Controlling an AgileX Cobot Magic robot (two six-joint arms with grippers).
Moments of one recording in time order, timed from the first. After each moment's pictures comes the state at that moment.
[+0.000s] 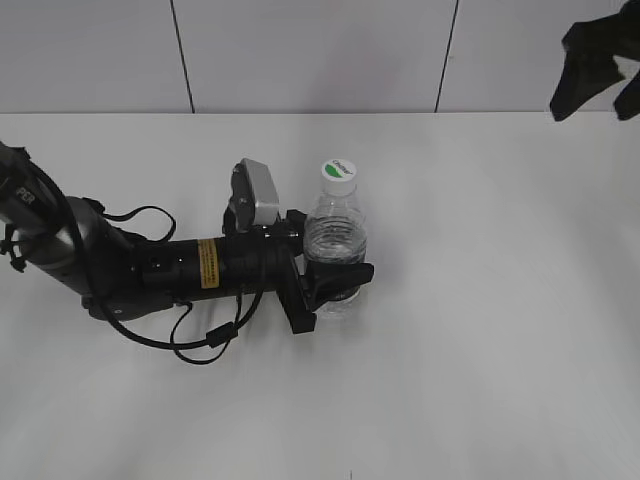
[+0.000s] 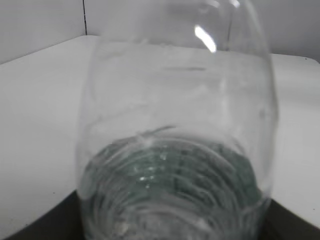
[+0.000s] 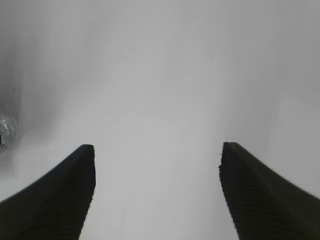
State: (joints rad) left arm -0.42 2.34 -1.03 0.99 -1.21 -0.34; right arm 0.07 1.81 -1.60 0.18 1.10 -0.25
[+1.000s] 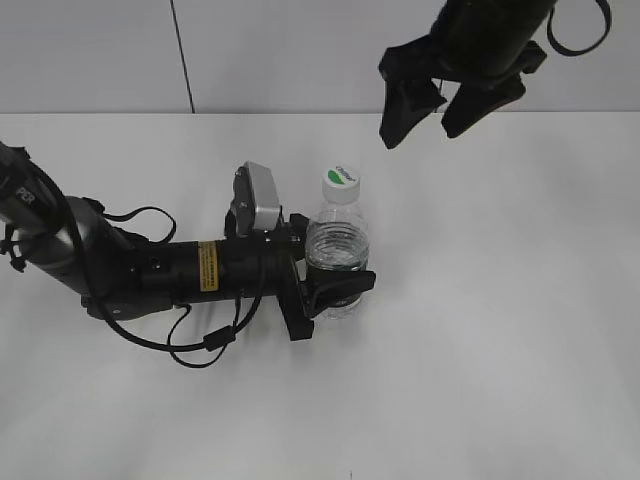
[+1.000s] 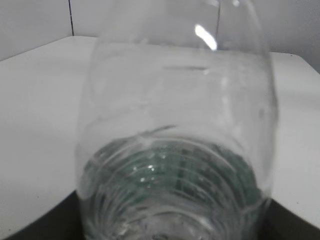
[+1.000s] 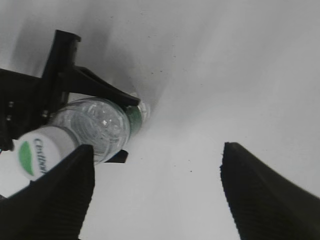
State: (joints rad) left arm -0.42 2.34 -1.03 1.04 -1.22 -0.34; right arm 0.43 1.89 -1.68 0.22 1.14 -0.19
